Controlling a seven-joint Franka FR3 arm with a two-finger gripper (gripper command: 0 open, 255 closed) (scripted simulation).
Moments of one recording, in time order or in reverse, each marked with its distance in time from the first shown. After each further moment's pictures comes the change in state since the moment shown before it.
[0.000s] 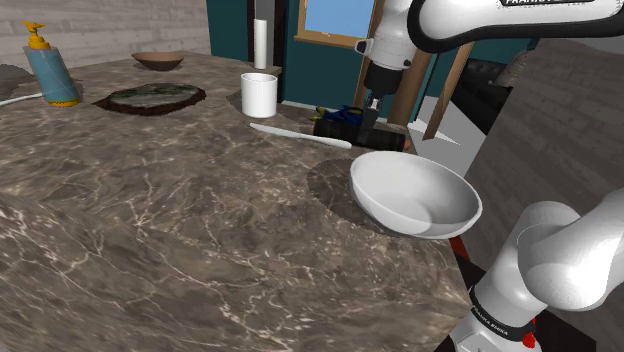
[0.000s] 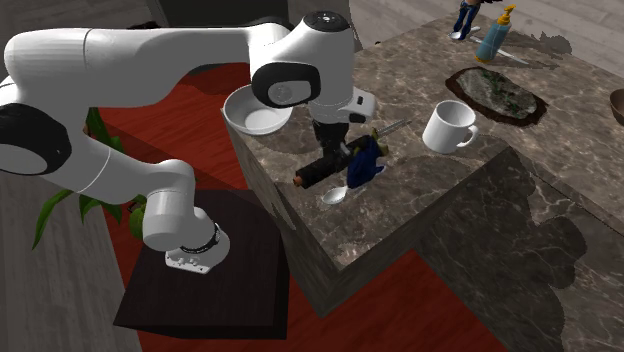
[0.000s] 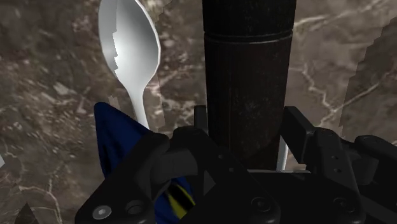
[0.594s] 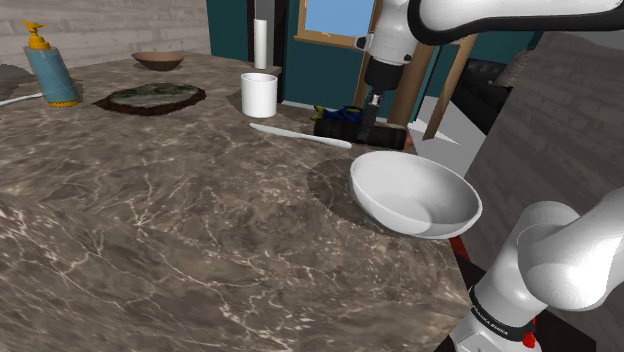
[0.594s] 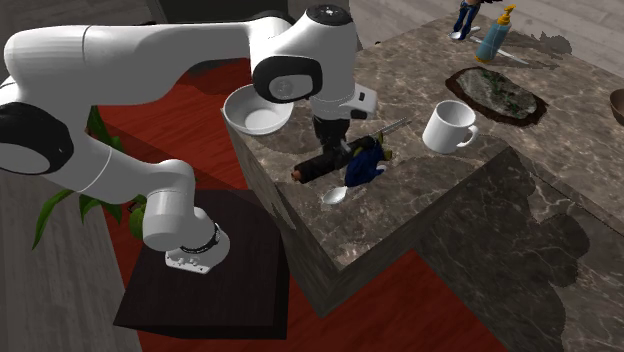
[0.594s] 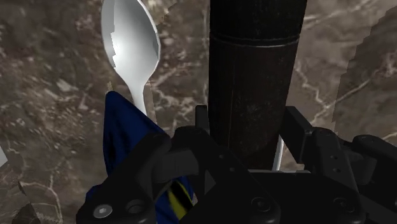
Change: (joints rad) arm 0.002 0.012 0.000 0.035 0.002 -0.038 -0.002
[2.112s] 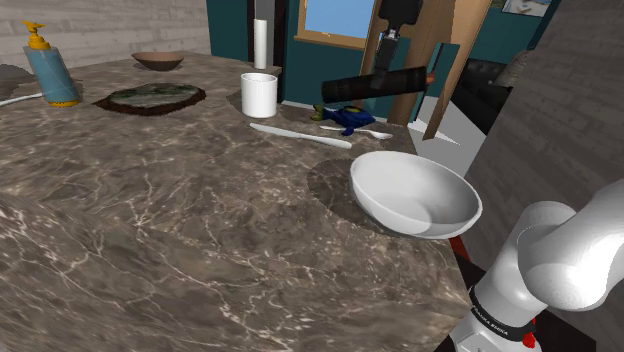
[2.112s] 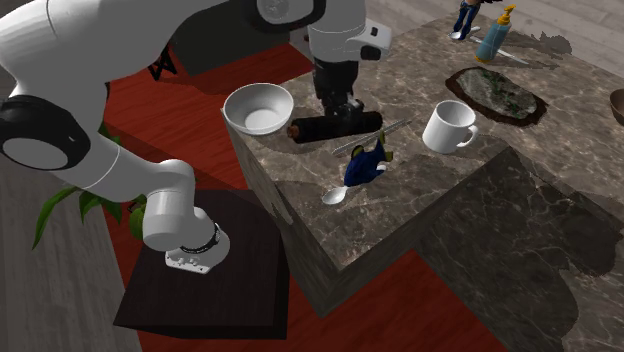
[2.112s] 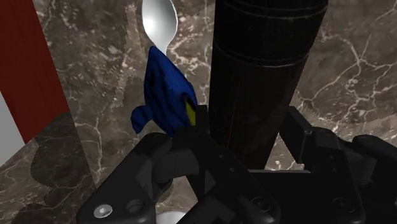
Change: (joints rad) arm 0.000 0.089 0.001 0.392 0.000 -0.306 -0.002
